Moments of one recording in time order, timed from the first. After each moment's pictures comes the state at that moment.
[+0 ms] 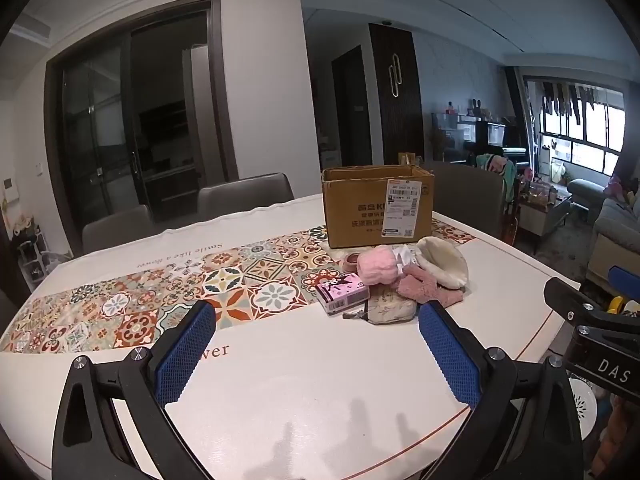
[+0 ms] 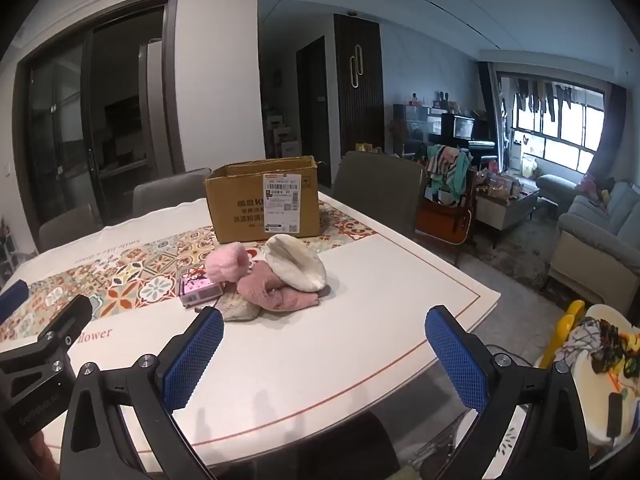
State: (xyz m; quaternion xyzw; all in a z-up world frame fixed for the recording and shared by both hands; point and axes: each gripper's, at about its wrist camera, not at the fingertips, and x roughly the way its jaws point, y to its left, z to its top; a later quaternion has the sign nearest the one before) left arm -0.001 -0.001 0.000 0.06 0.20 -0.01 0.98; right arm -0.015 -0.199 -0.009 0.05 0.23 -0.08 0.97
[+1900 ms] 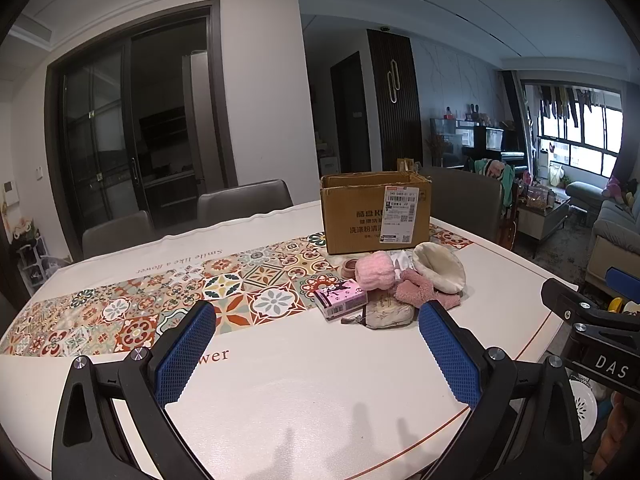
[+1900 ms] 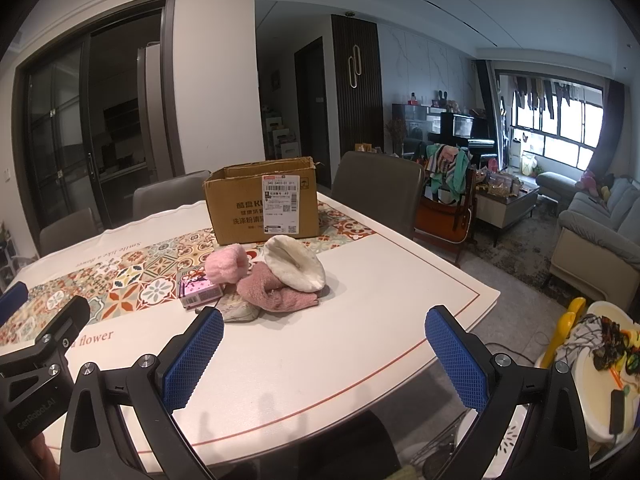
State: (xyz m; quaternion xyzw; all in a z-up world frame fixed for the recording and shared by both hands) left arm -0.005 -0.002 0.003 0.06 0.20 -0.02 0.98; right arm -0.018 -0.202 -0.010 0.05 0.23 -0.08 0.97
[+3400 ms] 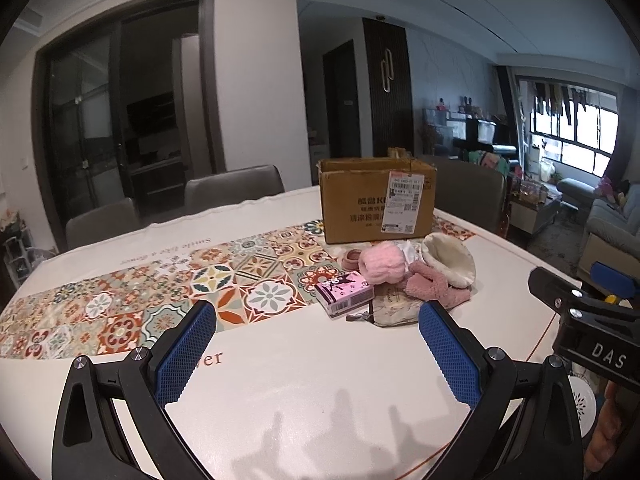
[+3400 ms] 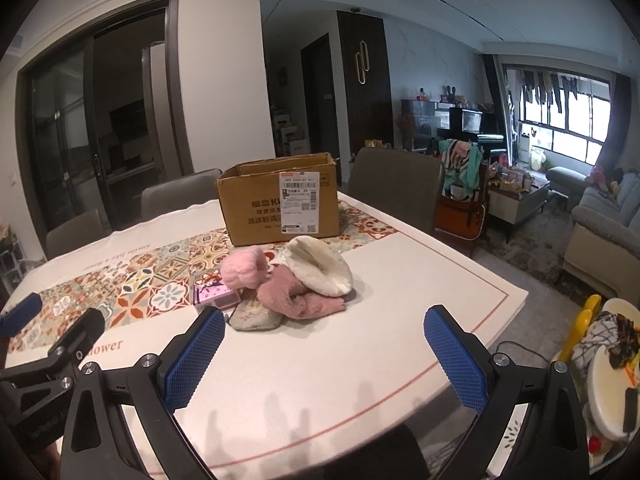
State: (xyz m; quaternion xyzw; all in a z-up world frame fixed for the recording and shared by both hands) left arm 0.034 0.023 -0.013 0.05 0.22 -0.05 0.97; right arm 0.012 -0.182 -0.014 0.07 0.23 -0.06 0.97
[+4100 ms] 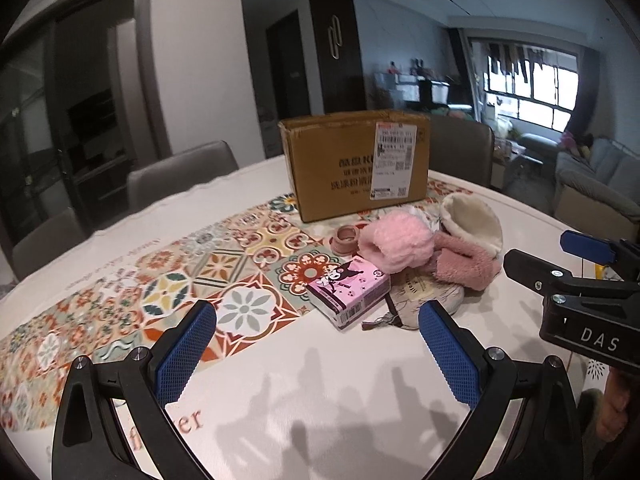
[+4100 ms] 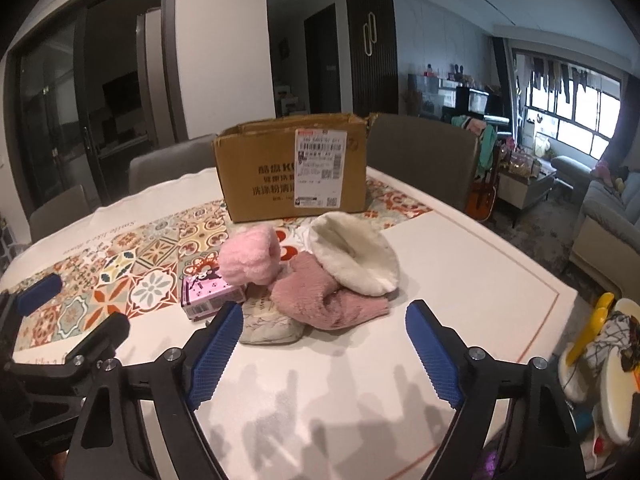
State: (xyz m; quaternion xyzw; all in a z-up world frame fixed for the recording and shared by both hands) left arm 0.144 0.041 -0.060 0.10 0.27 -0.14 0.95; right arm 0.104 -0.144 -0.052 0.05 0.29 -0.07 0.95
